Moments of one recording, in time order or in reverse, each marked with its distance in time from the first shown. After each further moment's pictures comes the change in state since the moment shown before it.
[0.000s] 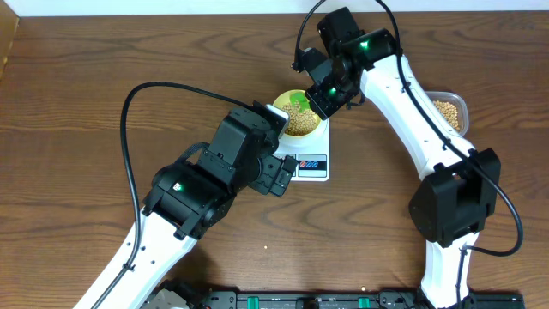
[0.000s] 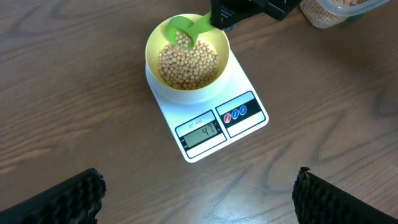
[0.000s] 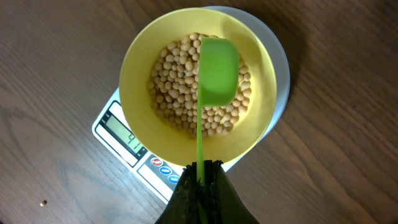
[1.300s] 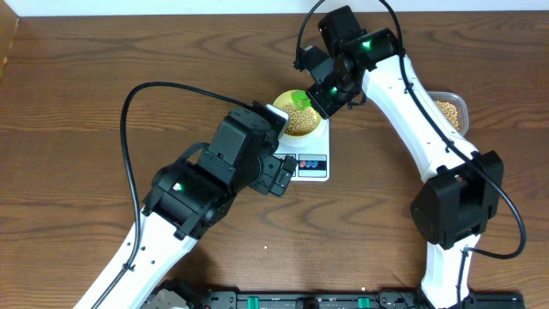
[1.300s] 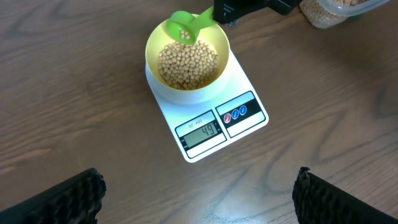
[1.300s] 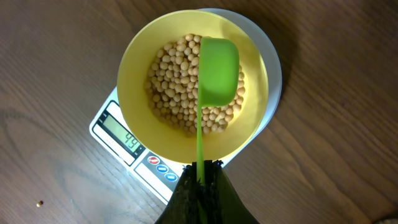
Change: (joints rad) left arm 0.000 0.000 0.000 0.000 0.000 0.000; right arm 0.000 -0.013 0.000 -0.002 0.015 0.000
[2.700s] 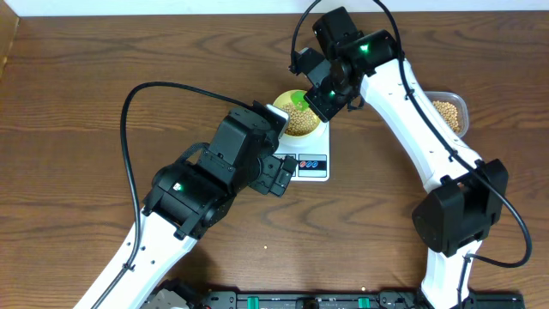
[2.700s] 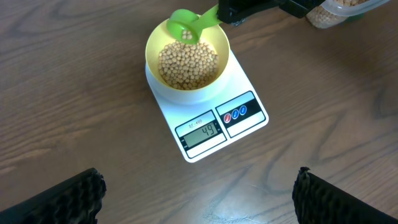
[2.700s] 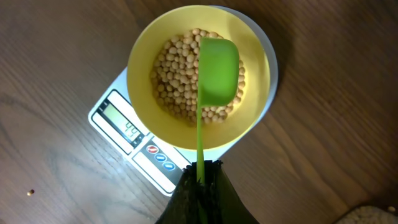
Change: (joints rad) left arm 0.000 0.000 0.000 0.000 0.000 0.000; right arm 0.031 -0.040 0.000 -0.029 0.057 -0.035
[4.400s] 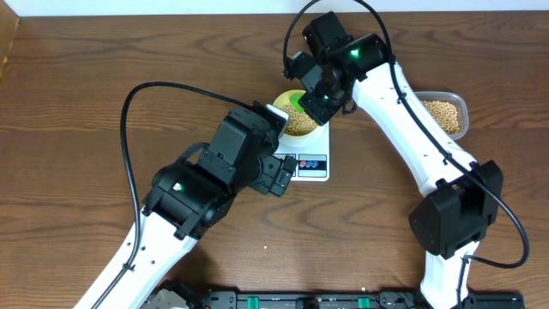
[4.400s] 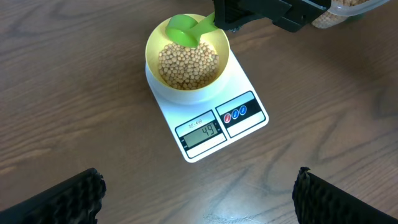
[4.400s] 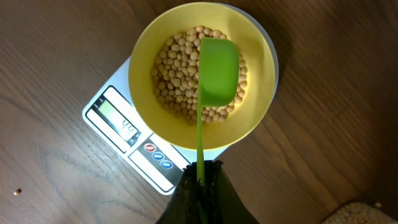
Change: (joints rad) left arm 0.000 0.000 0.000 0.000 0.000 0.000; right arm 0.040 0.000 0.000 -0.003 0.060 -0.004
